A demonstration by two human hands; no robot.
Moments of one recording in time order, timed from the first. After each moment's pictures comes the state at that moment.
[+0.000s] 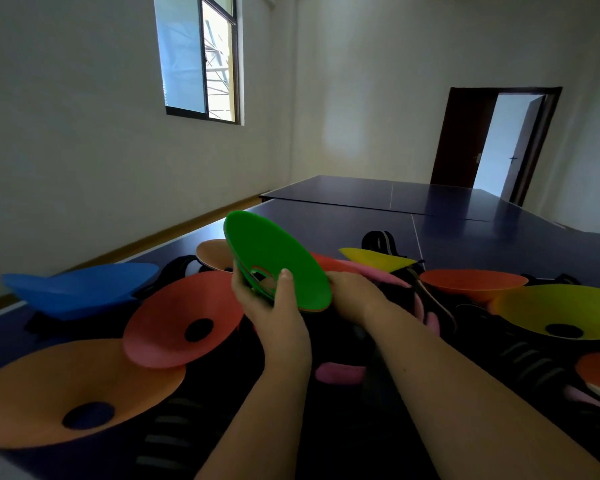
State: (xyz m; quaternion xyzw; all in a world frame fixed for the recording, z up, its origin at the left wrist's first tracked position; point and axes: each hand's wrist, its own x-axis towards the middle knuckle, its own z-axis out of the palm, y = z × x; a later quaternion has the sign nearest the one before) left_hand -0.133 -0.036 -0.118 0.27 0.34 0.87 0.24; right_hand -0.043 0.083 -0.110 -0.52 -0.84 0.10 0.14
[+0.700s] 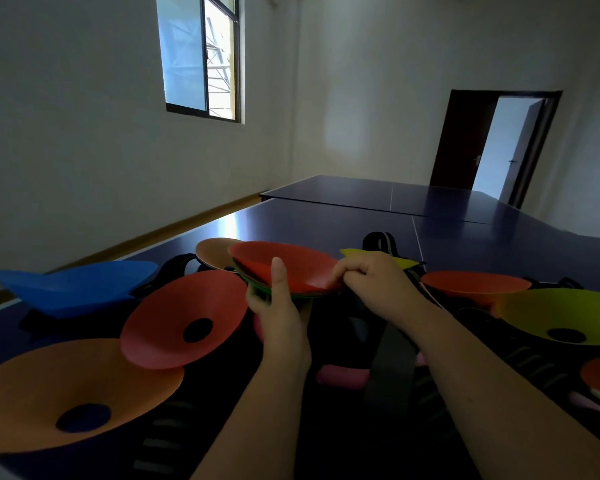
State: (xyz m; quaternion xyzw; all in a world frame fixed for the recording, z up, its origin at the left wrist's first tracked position) left_hand -0.136 -0.023 -0.116 0.14 0.27 0.84 0.46; right_hand -0.013 0.025 -0.068 -0.38 -0.83 0.17 0.36
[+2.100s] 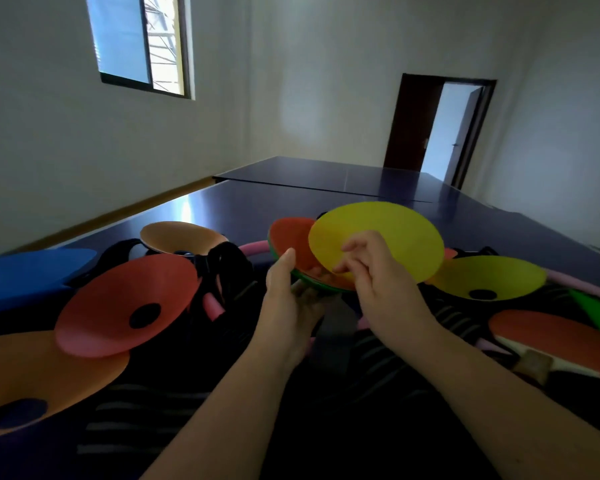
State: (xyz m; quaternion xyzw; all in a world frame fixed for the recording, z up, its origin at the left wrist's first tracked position) left_hand -0.087 -0.048 -0.113 0.27 0.25 0.67 0.64; right_hand 0.048 -0.057 -0.079 -0.40 -0.79 0.07 0.45
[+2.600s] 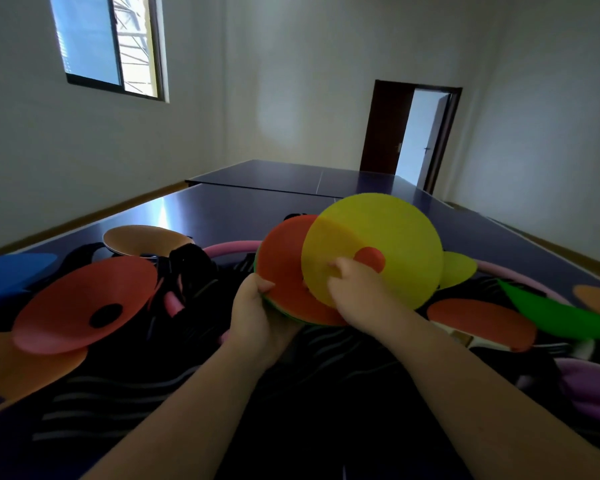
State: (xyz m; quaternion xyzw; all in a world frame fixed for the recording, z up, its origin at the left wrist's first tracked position) left_hand -0.054 -0.076 -0.105 0.30 0.18 0.64 0.69; right_hand 0.082 -0.076 -0.054 -0.61 -0.72 0.16 0.28
